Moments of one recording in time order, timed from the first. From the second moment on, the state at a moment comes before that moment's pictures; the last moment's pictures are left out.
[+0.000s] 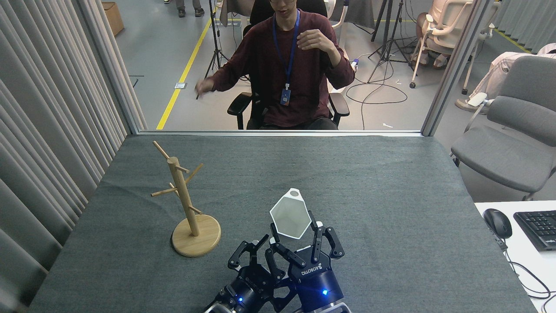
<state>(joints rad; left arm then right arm) -0.09 -0.10 -0.31 -1.36 -1.88 -0.30 0.26 -0.03 0.22 0.29 -1.47 1.73 -0.06 -0.35</state>
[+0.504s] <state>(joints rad) -0.12 -0.11 -0.30 -1.33 -1.87 -0.30 0.25 0.03 0.23 0.31 -1.51 1.73 -0.06 -0.36</state>
